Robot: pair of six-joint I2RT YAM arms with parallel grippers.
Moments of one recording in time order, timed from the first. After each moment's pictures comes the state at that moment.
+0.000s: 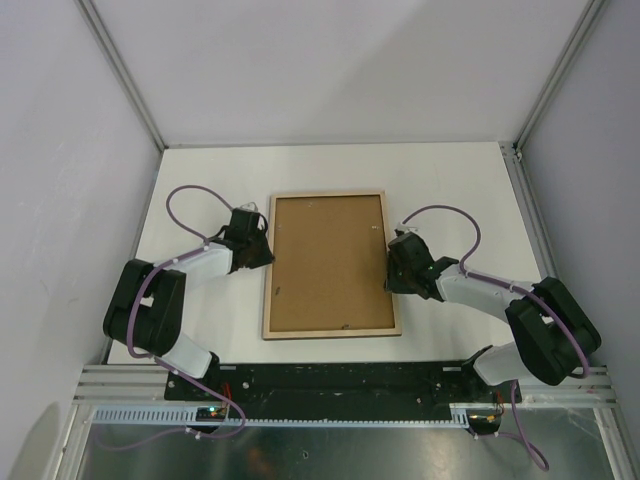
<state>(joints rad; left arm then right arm) -0.31 1.54 0.76 -0.15 -0.02 -0.55 0.62 1.42 0.67 -0.22 0.14 0.58</state>
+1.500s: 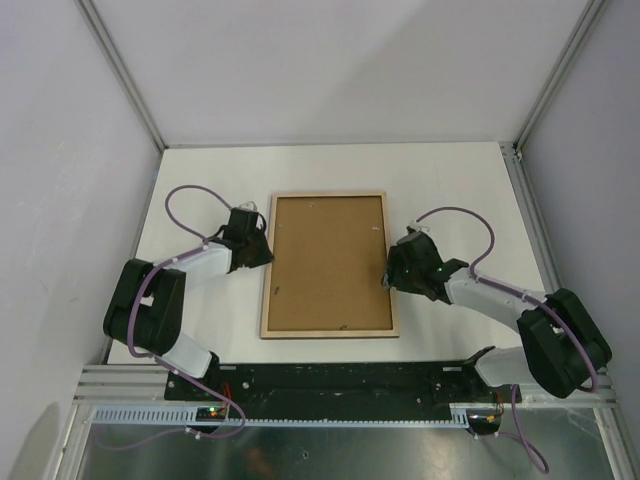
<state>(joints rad) -0.29 1.55 0.76 -0.14 -0.01 -0.55 0.59 1.35 0.64 -0.23 0.12 0.70</state>
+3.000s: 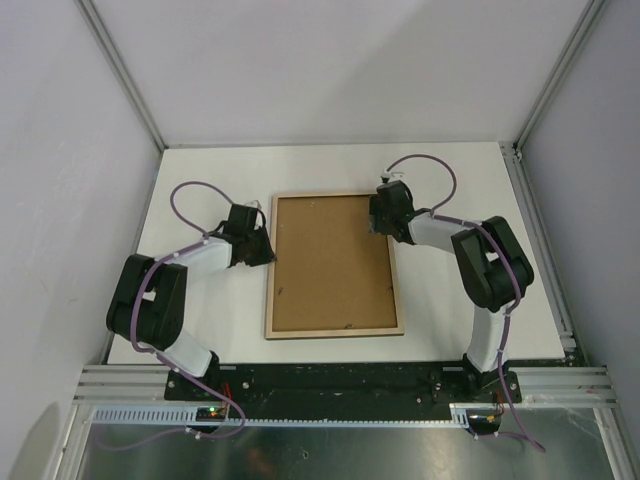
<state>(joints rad) -0.28 1.58 0.81 -0.19 0.09 -0.49 0.45 1.92 1.15 -0.02 0.22 0.35</state>
